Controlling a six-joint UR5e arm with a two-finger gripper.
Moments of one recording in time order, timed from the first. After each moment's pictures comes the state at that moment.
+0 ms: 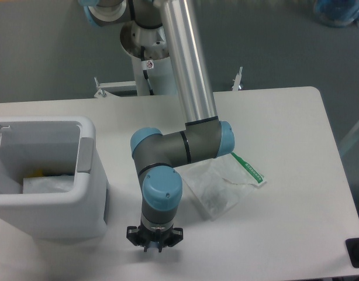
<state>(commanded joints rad) 2.26 -2.29 -1.41 -0.87 1.41 0.26</state>
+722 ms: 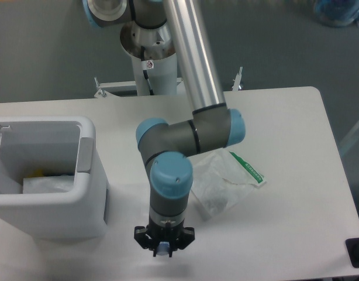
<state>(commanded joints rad) 2.34 -2.14 -1.27 -0.83 1.37 0.28</state>
